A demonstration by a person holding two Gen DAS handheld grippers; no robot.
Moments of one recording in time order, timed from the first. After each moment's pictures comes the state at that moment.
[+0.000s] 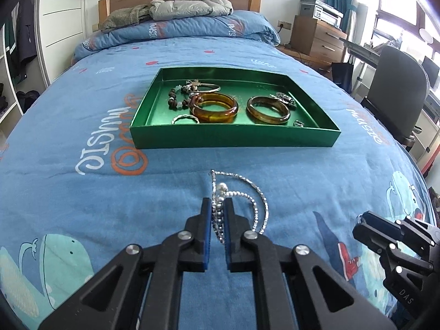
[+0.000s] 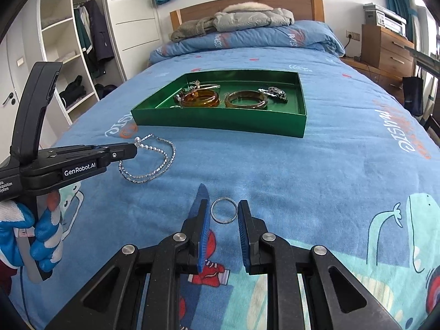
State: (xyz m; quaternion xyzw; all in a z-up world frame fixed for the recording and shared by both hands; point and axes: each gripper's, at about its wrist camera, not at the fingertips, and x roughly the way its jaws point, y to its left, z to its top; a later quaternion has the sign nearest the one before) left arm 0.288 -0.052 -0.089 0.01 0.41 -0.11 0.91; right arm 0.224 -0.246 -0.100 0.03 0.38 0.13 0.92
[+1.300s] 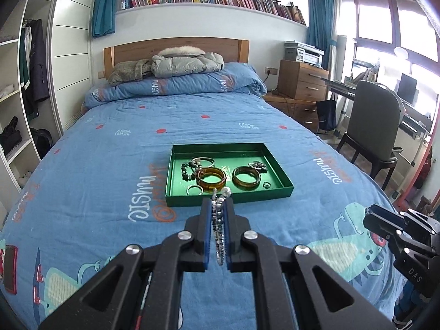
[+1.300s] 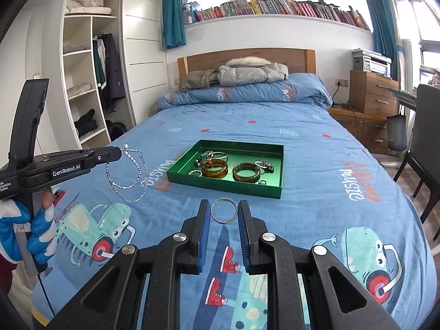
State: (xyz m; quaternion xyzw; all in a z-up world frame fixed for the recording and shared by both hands) left arm 0.212 -0.032 0.055 0.02 0.29 -0.13 0.95; right arm 0.133 -0.255 0.026 0.02 0.26 0.12 0.96
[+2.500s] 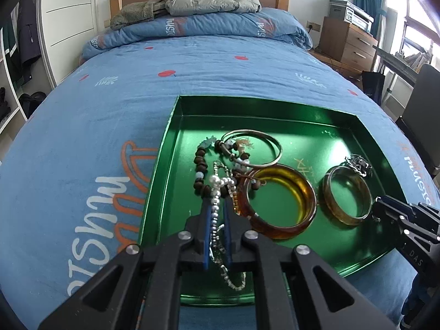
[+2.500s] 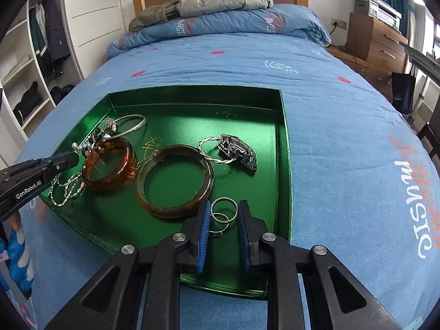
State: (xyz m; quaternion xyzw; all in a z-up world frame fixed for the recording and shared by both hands) left arm 0.462 -0.044 -0.101 0.01 0.42 -0.05 0.91; right arm 0.427 -0.264 -0.109 0.01 0.43 0.05 0.90
